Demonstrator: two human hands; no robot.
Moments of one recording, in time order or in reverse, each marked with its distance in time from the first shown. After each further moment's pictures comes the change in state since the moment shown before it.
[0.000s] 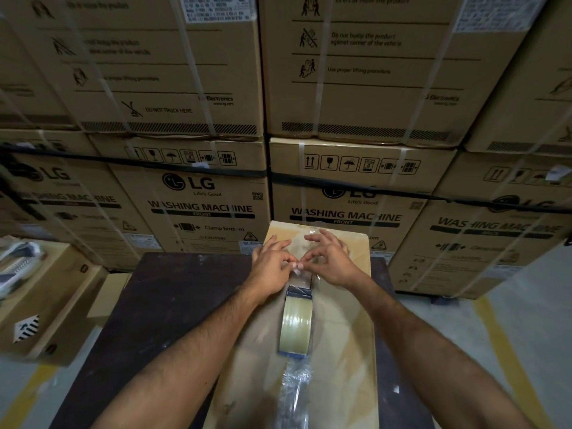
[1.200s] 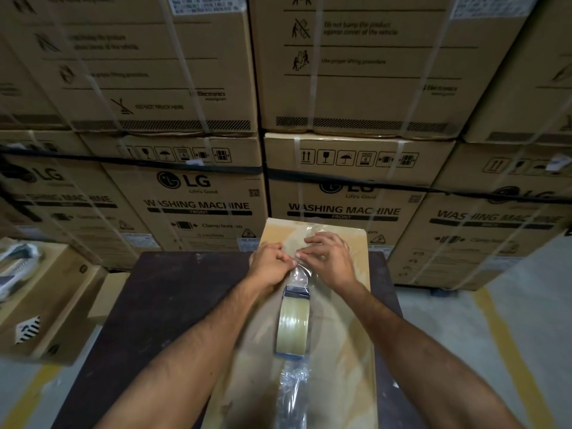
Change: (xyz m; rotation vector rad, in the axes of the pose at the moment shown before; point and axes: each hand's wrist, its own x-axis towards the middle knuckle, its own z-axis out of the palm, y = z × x) left_hand 0.007 0.004 0.009 -0.213 0.038 -0.301; right_hand -0.001 0.019 0.025 -0.022 0.367 -0.084
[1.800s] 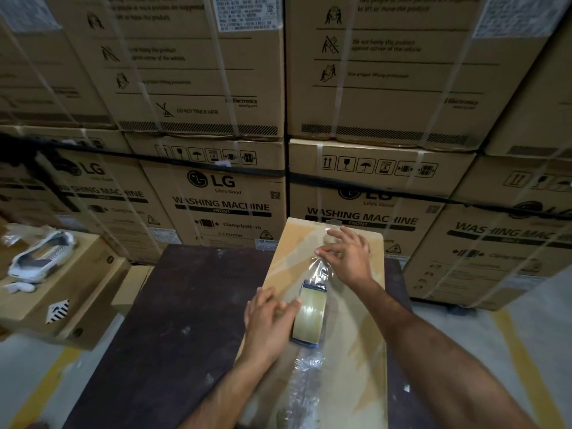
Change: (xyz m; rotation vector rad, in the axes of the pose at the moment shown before) left_hand -0.165 -0.028 -0.007 -0.196 0.118 -0.006; right_hand -0.002 -0.005 -0.003 -0.149 -0.042 0.034
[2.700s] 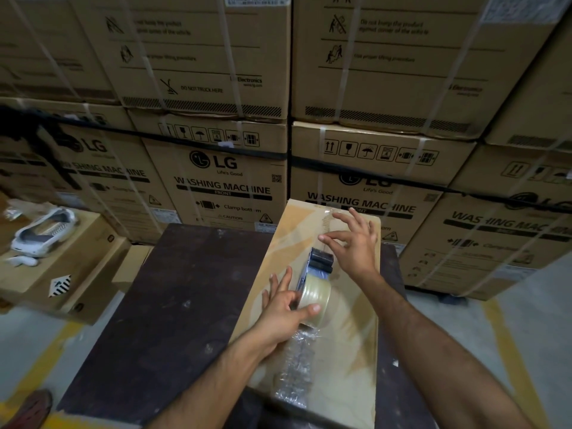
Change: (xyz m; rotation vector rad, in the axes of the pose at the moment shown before) left_hand -0.011 -0.021 0.021 -0.052 -0.309 -0.050; right_hand -0.039 -0.018 -0.024 0.078 0.142 -0.042
